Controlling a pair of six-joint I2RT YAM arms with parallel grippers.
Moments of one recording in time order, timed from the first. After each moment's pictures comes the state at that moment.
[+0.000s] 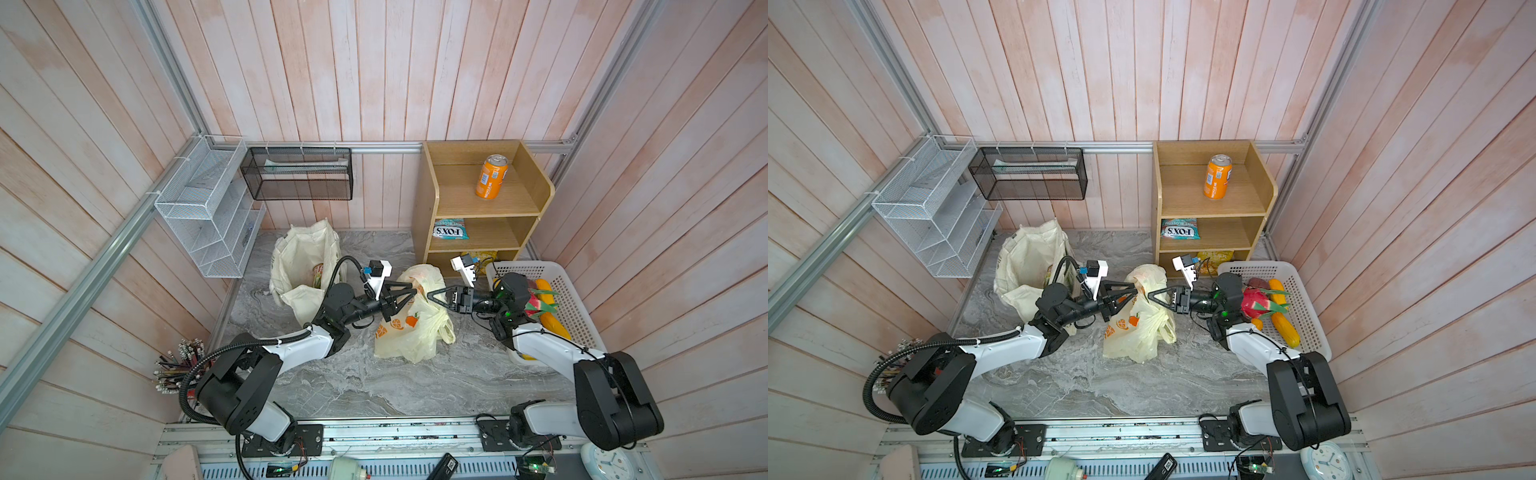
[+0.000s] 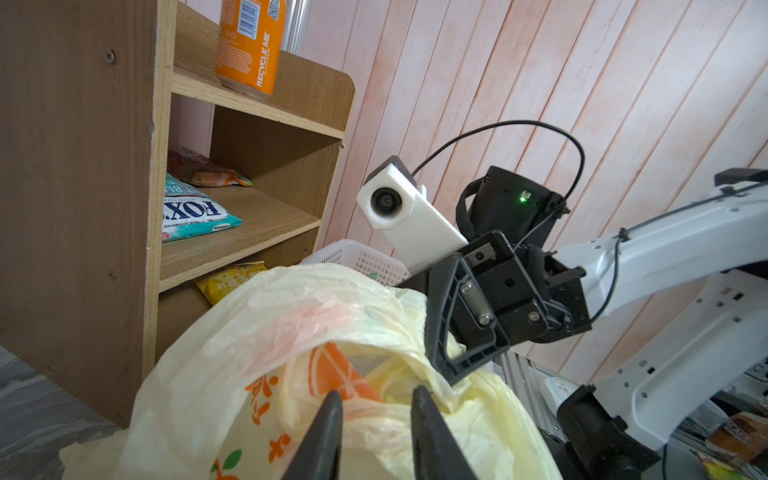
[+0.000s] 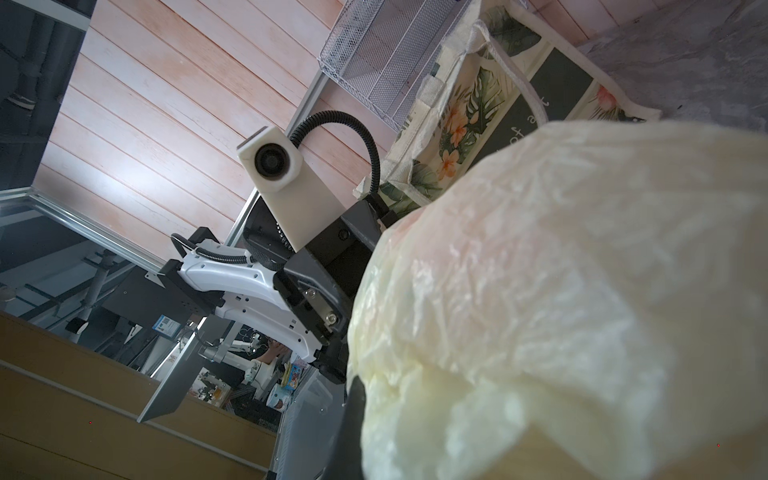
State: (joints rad) left arm -0.62 1.52 0.70 0.96 0.61 -0.37; right arm 0.28 1.35 0.60 0.83 -1.22 1.02
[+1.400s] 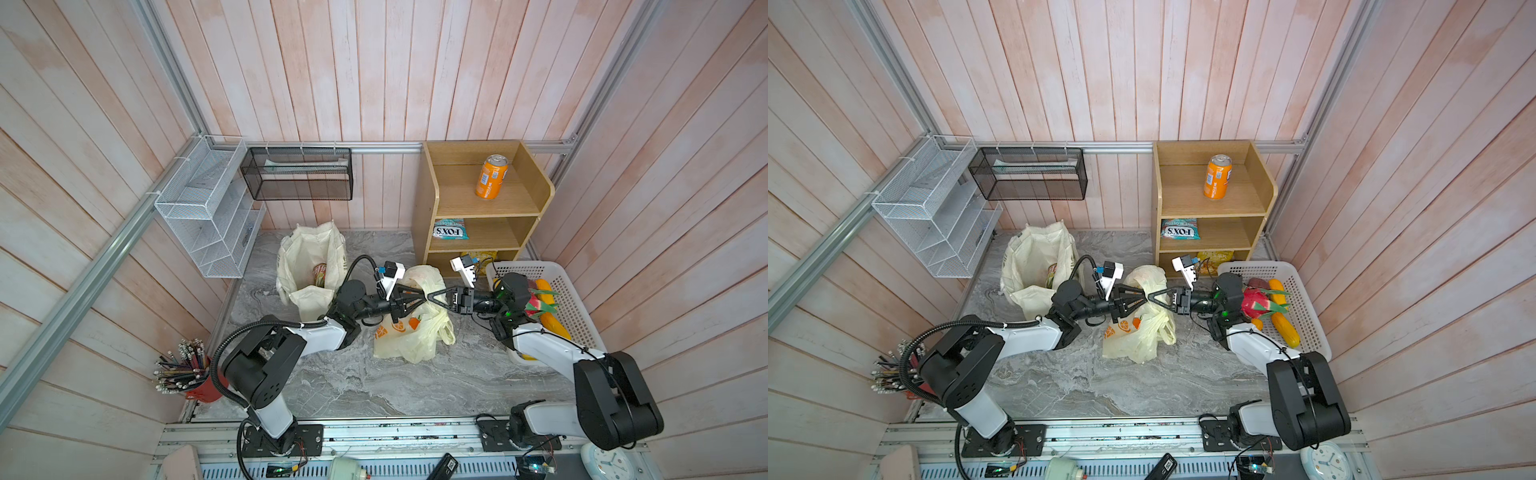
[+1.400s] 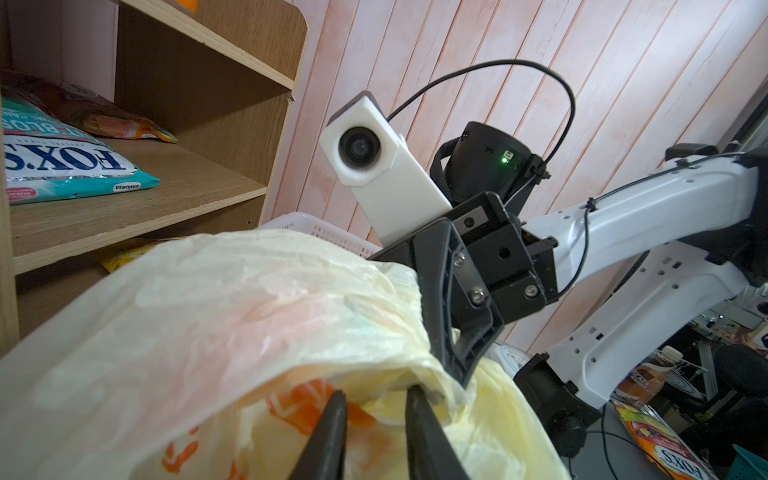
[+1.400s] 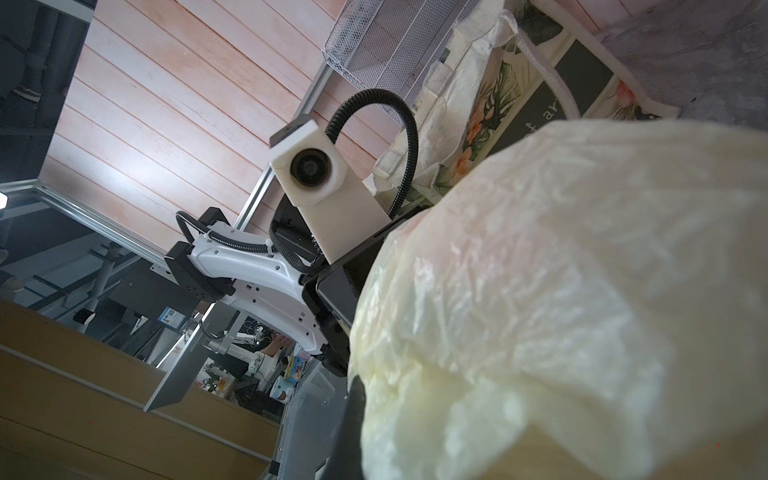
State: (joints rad) left arm -0.65 1.70 0.79 1.04 0.77 -0.45; right arm 0.27 1.35 0.60 0.84 -1.24 1.02
